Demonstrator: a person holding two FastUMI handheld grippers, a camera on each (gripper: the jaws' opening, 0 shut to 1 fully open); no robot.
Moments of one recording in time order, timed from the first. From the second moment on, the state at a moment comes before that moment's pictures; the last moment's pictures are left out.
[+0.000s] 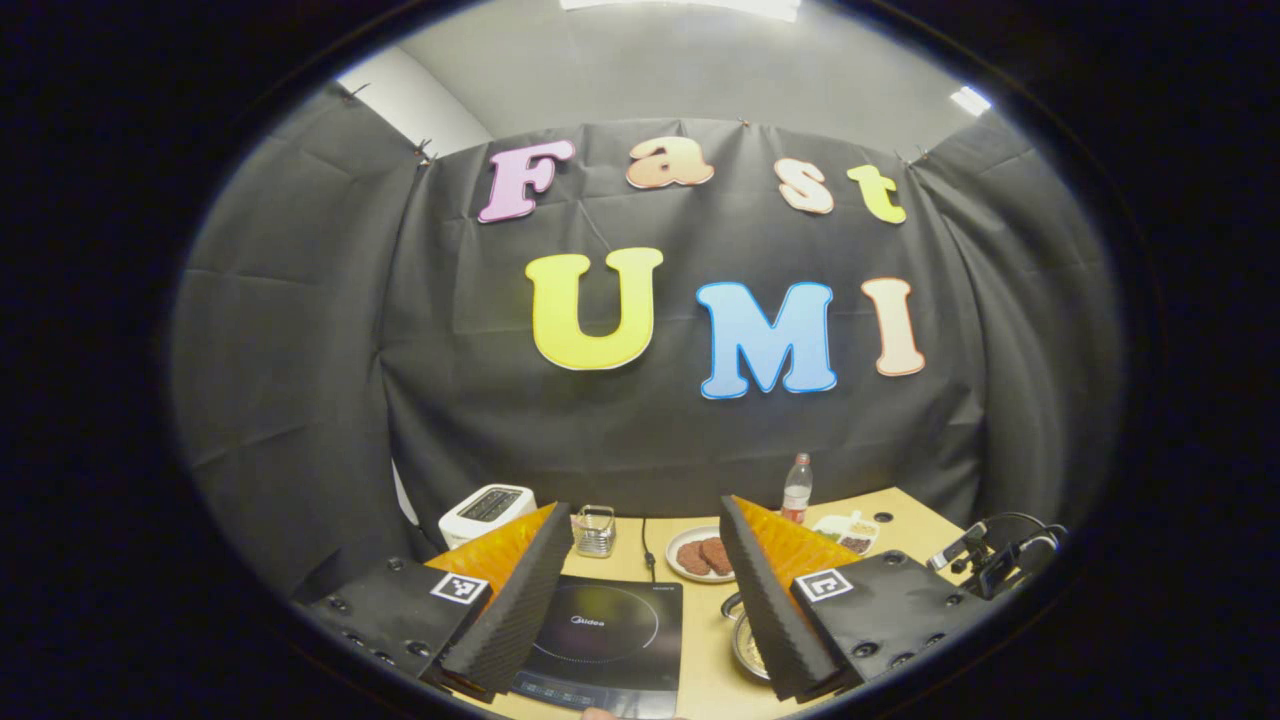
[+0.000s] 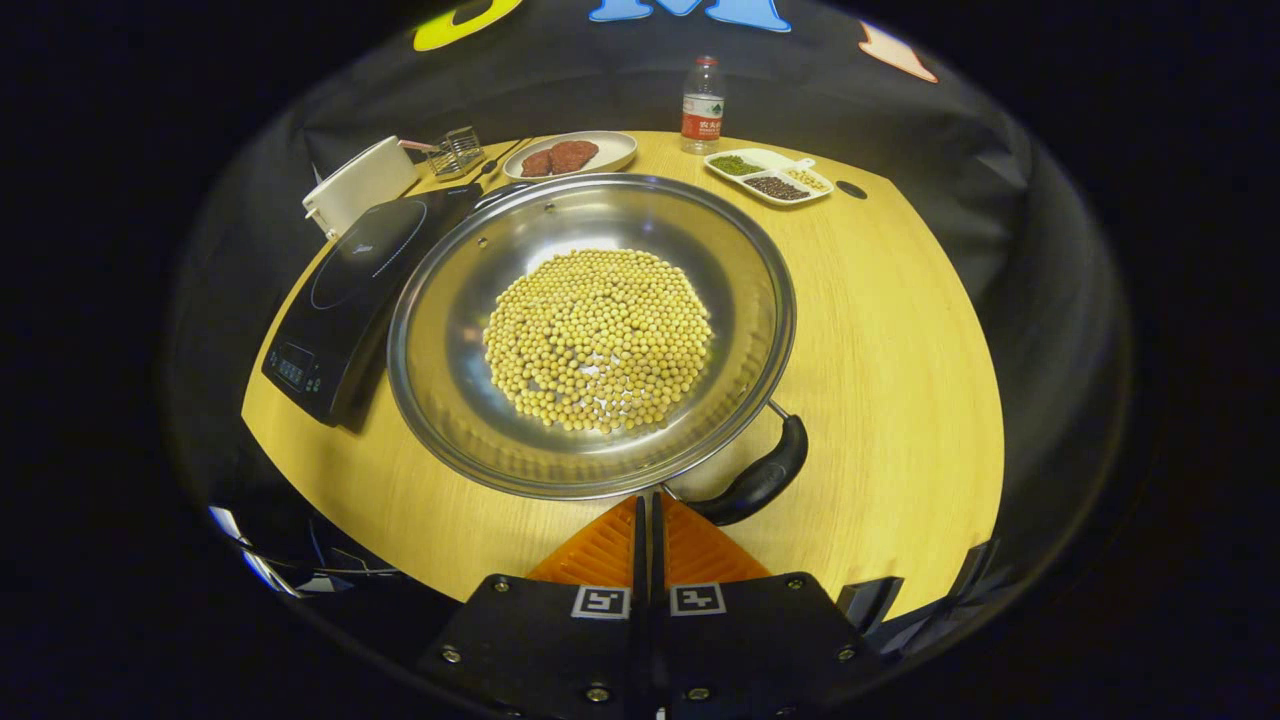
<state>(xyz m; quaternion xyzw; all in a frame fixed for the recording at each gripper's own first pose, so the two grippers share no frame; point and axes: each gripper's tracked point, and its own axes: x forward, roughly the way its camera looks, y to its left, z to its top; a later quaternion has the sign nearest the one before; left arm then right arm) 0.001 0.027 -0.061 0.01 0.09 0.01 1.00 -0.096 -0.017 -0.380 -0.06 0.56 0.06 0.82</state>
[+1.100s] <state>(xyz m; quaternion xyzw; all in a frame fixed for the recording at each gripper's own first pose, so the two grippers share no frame) 0.004 0.009 -0.075 0.02 0.11 0.00 0.99 -0.021 -0.098 -0.382 -0.14 0.53 0.04 0.84</state>
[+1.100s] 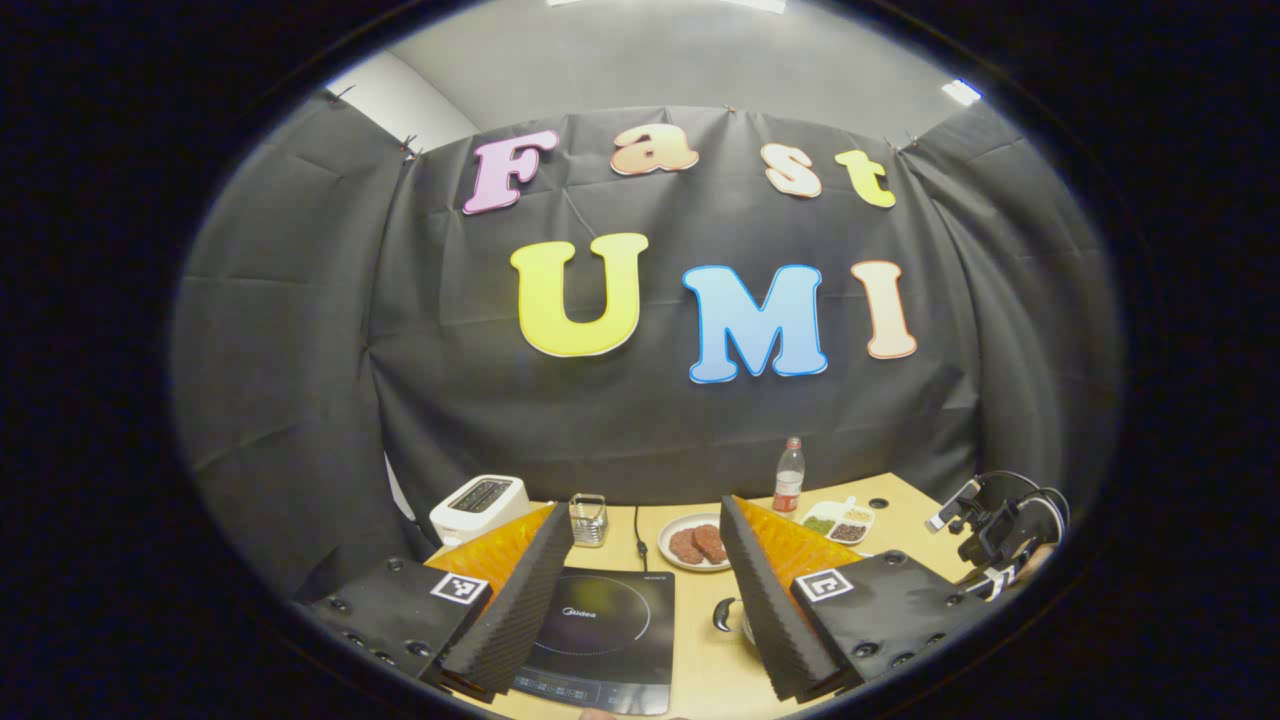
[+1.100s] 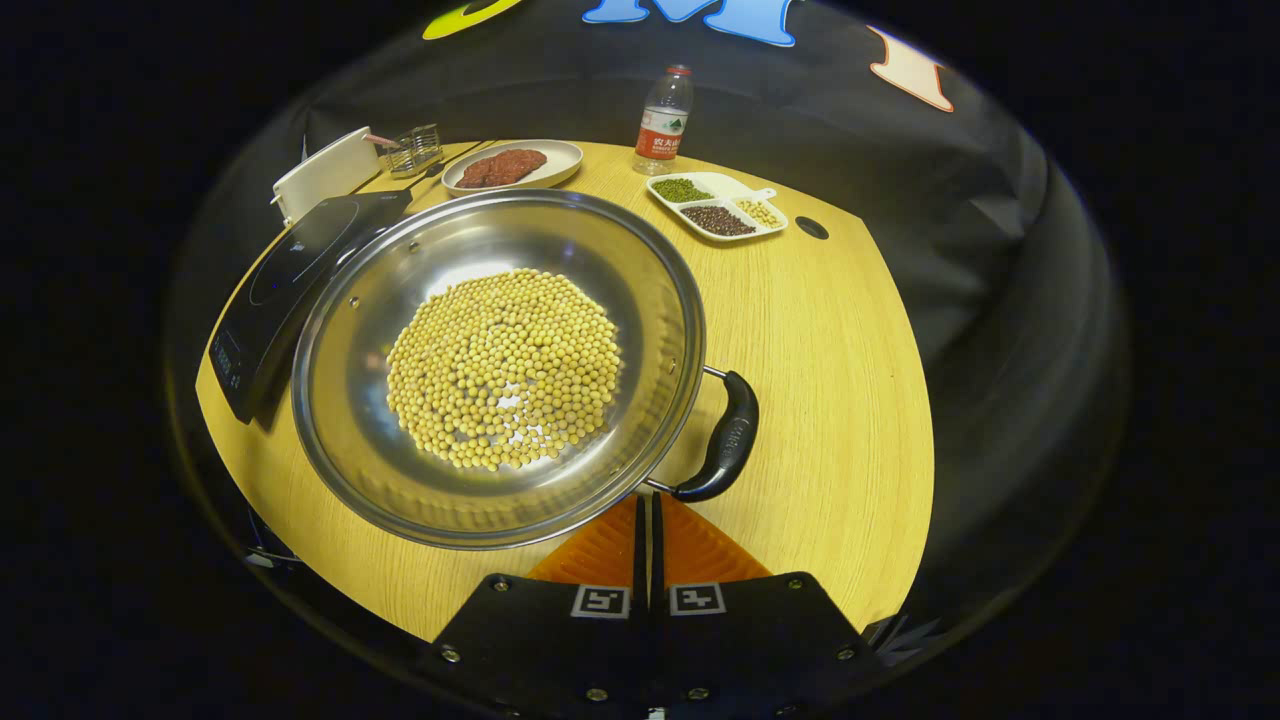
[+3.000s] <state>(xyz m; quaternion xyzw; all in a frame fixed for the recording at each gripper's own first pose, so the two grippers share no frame) 0.091 -0.099 -0.417 0.02 0.40 -0.10 0.91 0.062 -0.124 -0.395 0.02 0.45 -0.02 0.89</state>
